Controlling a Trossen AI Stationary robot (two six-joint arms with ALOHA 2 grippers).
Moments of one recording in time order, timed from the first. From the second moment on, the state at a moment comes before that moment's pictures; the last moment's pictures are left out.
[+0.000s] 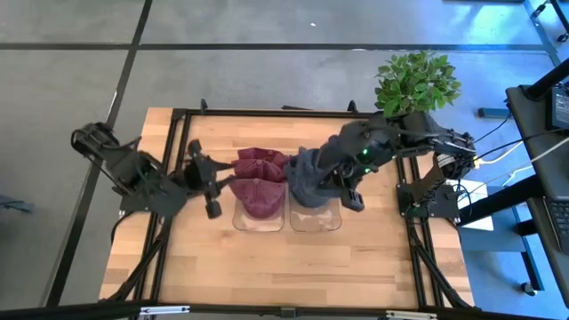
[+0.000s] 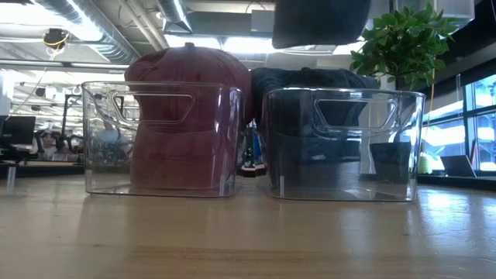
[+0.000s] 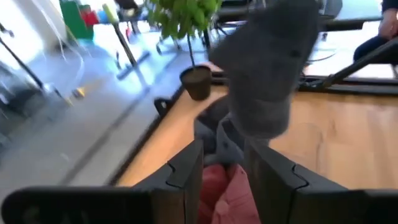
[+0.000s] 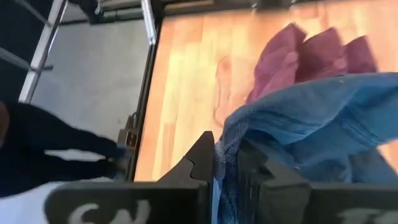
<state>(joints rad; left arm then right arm) -0.59 1.21 1.49 -0.91 -0.98 -0.37 0.16 1.74 2.35 -1.40 -0.13 0.20</state>
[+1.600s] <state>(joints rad) -0.42 1.30 1.49 -0.99 -0.85 -0.44 0.32 1.74 1.70 -1.17 0.38 0.13</state>
